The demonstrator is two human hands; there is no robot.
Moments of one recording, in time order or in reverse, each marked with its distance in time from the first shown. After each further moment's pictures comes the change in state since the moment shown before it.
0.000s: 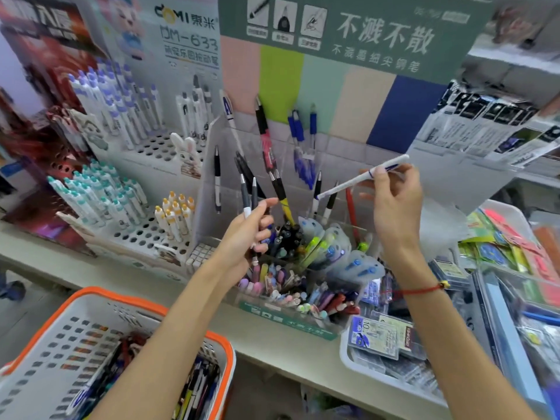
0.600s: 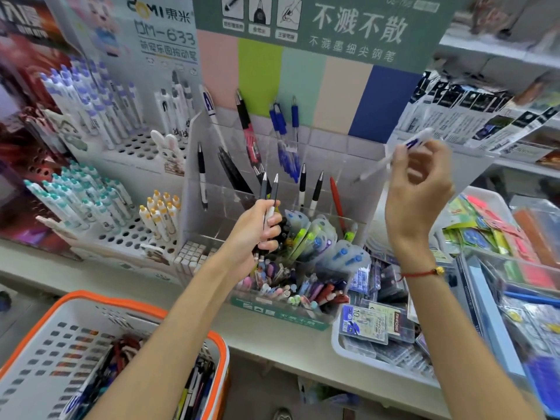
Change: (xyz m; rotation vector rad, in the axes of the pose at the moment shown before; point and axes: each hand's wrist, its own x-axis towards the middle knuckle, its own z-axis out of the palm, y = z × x) left_hand 0.001 -0.005 0.029 0.007 -0.044 -0.111; right_hand 0.010 0.002 -0.028 -0.259 0.328 -0.394
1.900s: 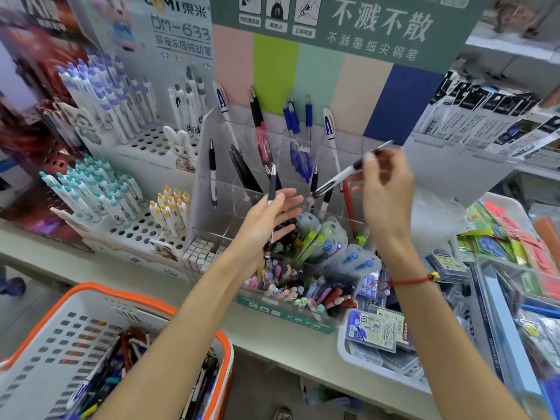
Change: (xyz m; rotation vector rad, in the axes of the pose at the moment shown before) left_hand -0.004 0.001 -0.002 0.196 0.001 0.190; right_hand -0.016 -0.029 0.024 0.131 -0.393 0.314
